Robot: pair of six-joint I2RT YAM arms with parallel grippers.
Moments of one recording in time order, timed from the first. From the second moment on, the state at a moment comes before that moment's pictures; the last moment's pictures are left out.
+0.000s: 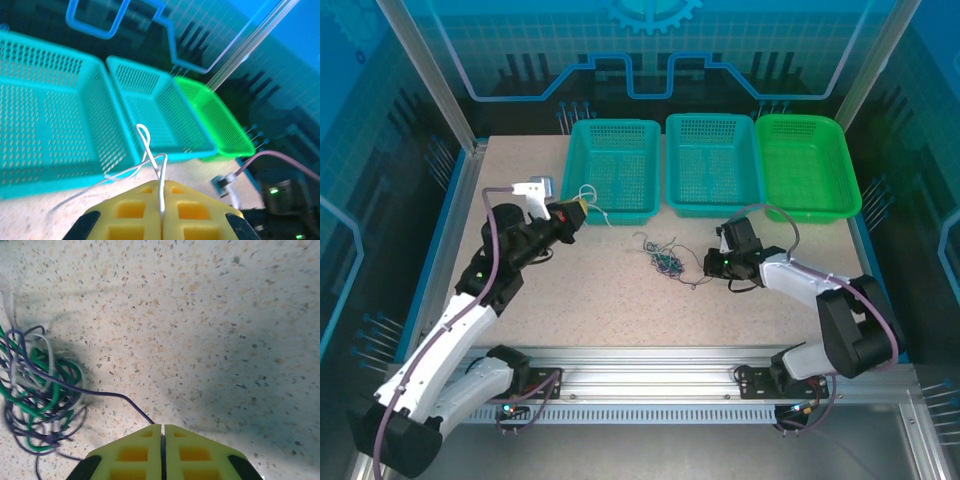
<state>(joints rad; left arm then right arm) -0.32 0.88 0.78 -0.10 0.24 -0.53 0.37 1.40 0.66 -0.26 -0.16 0.51</state>
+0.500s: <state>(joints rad) -0.36 1.03 0.77 -0.13 0.44 -0.53 0.72 1.31 0.78 0.04 -0.16 0.13</state>
